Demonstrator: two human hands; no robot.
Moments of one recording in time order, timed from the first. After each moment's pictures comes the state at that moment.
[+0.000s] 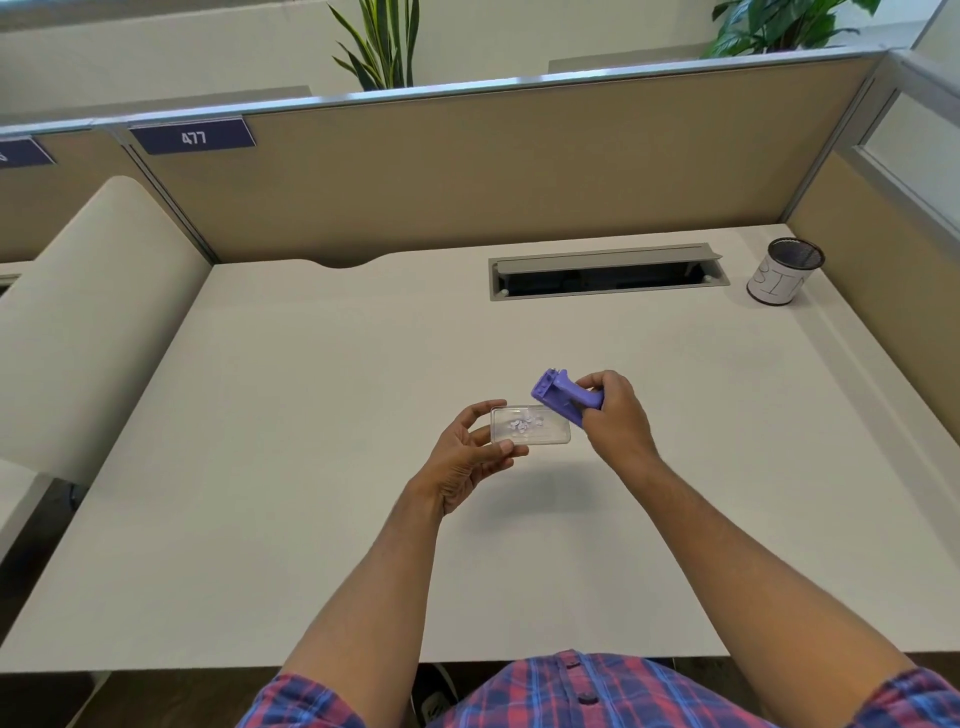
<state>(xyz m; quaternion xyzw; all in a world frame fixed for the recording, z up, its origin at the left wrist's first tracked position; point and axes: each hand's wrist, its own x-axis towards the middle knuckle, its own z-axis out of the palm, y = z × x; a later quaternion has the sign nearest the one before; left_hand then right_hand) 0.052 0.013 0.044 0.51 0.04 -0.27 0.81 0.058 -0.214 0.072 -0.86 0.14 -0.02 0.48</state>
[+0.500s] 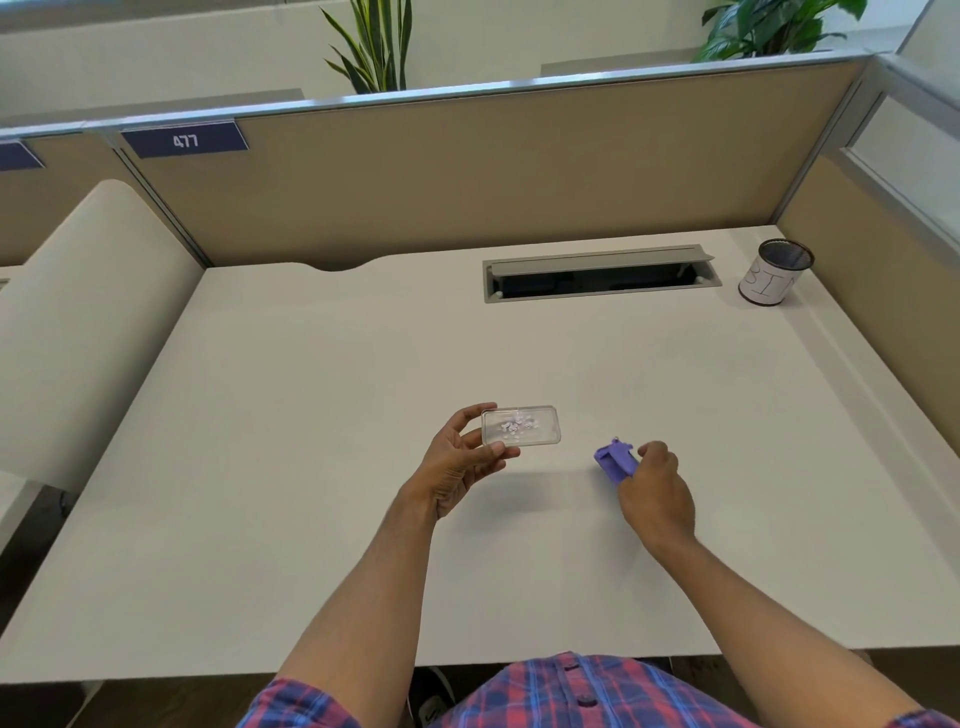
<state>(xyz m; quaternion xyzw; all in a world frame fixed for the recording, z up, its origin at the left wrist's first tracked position) 0.052 0.018 0.040 0.50 0.06 -0.27 0.82 -0.009 -0.250 0.012 -0.92 0.28 0.03 0.28</state>
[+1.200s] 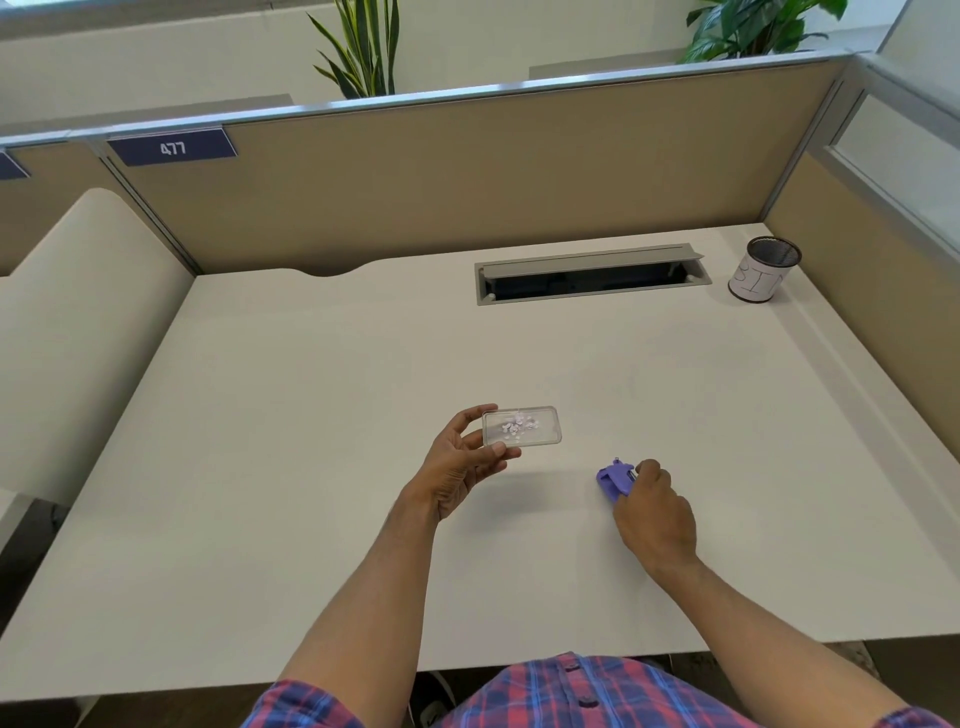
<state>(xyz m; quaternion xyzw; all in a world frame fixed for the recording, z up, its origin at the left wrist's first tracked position) 0.054 0.011 0.039 0.51 0.05 -0.28 0.82 -0.027 -0.254 -0.011 -0.97 0.22 0.07 0.09</state>
